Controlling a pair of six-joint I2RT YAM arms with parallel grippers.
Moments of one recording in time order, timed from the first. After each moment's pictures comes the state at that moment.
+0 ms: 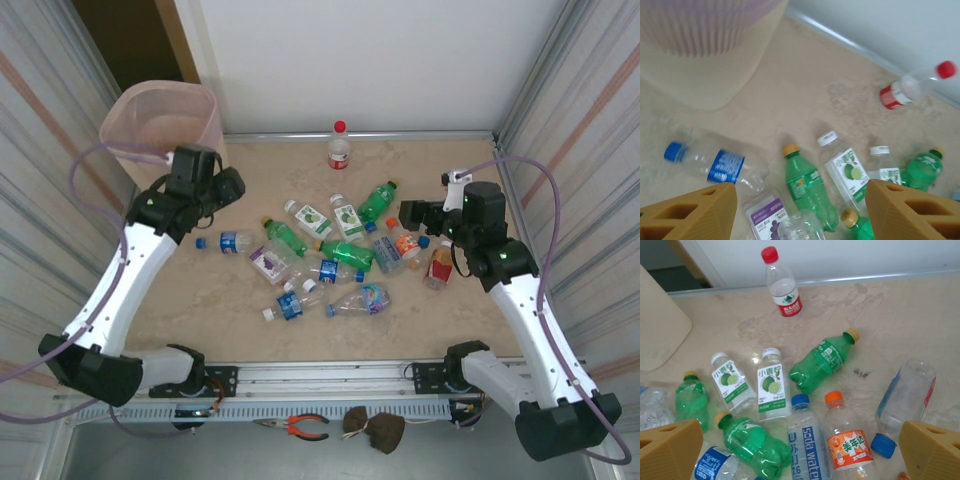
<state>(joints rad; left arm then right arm) -0.36 1.25 1.35 -0.87 -0.23 -0.74 0.23 0.92 0.99 -0.56 -0.10 0.23</state>
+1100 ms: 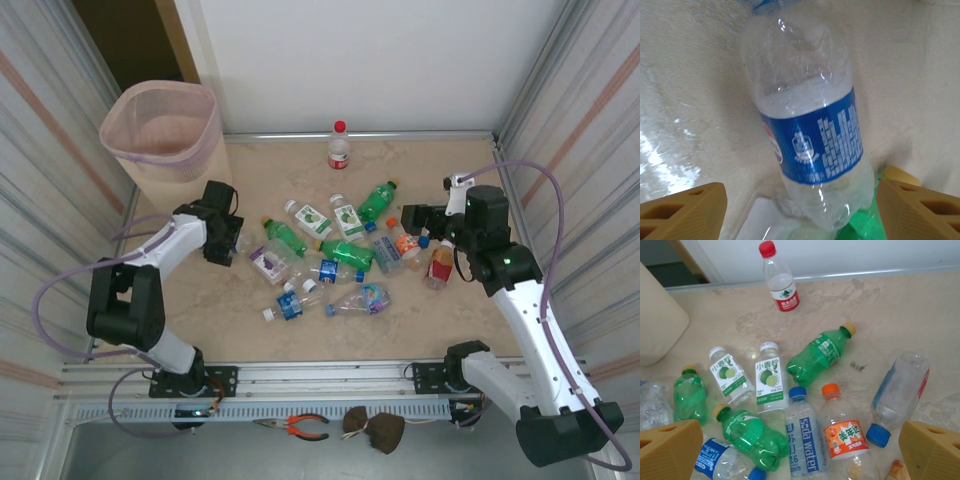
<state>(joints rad) -0.22 1.56 1.03 -0.67 -0.06 -1.52 0.23 0.89 0.99 -0.61 -0.10 0.22</state>
